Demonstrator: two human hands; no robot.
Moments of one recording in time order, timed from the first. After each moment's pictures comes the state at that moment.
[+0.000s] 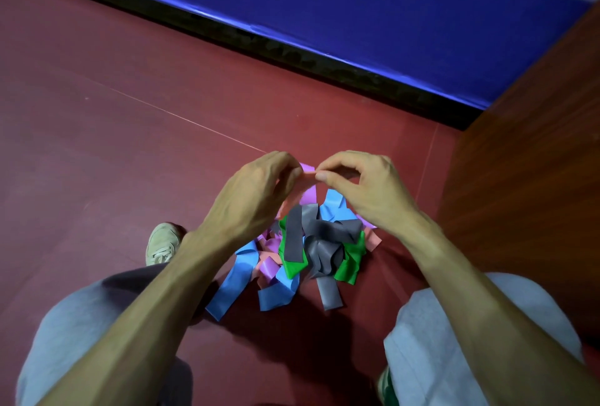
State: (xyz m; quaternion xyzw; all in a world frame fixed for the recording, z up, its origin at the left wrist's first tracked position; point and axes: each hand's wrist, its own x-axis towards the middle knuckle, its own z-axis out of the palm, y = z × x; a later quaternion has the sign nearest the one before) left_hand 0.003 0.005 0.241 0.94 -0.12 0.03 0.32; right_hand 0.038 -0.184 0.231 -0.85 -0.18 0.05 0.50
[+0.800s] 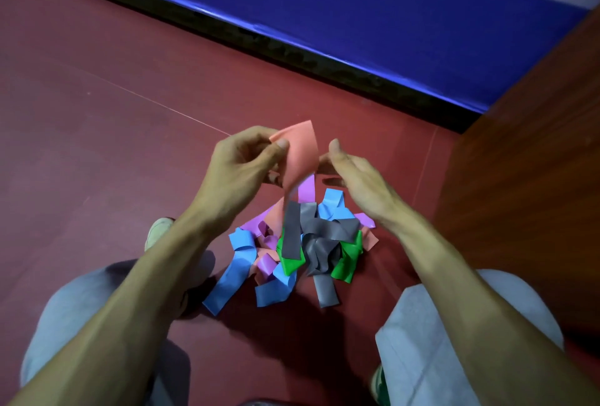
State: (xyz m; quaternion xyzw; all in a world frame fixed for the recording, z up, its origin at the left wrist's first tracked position) left_hand -0.001 0.000 0.271 0.73 0.06 0.01 0.68; right_hand 0.040 -0.177 0.229 -0.76 -0.09 0.23 0.60
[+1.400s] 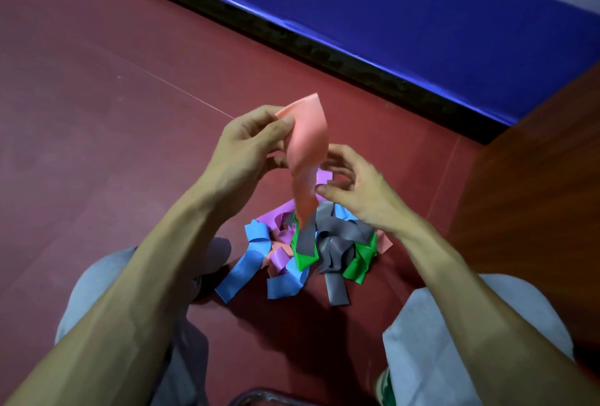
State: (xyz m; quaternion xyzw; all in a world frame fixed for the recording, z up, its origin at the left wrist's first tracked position) left_hand -0.004 0.029 0.283 0.63 0.08 -0.01 0.77; right_hand 0.030 -0.151 0.215 -0.77 -0.19 0.21 0.58
